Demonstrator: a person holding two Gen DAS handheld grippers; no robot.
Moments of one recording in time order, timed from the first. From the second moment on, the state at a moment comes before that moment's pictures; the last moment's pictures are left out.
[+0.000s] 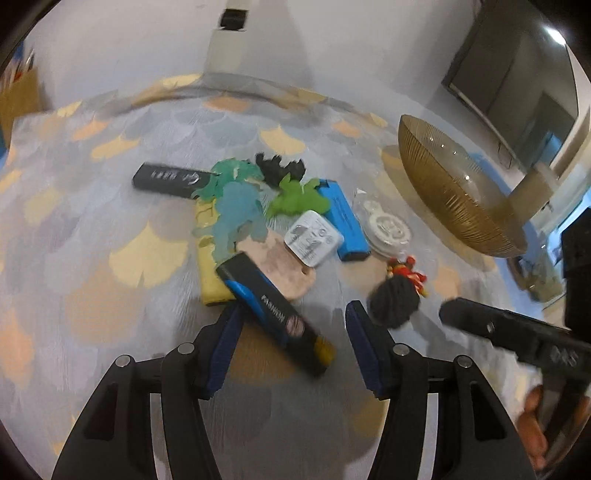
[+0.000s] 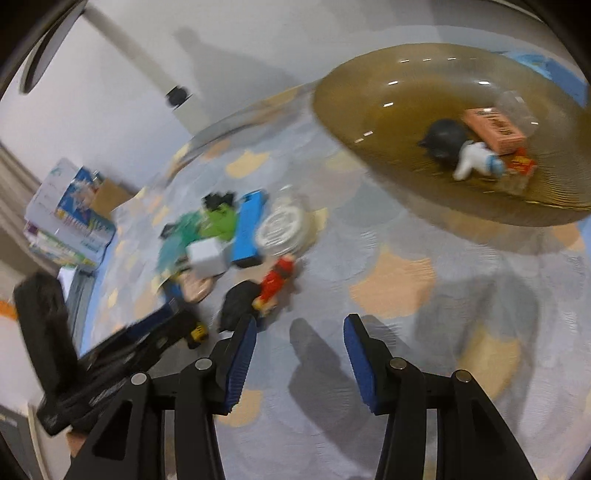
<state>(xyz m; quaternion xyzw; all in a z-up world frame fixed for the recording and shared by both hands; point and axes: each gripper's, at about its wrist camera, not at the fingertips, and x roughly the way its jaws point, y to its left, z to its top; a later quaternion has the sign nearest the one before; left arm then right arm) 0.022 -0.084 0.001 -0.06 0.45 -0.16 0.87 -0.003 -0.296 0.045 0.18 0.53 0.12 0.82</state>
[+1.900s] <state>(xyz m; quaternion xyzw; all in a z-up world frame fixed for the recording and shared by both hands) -0.024 -0.052 -0.001 0.03 0.43 -0.13 0.89 0.009 -0.206 0.034 0.00 0.52 0.10 0.85</state>
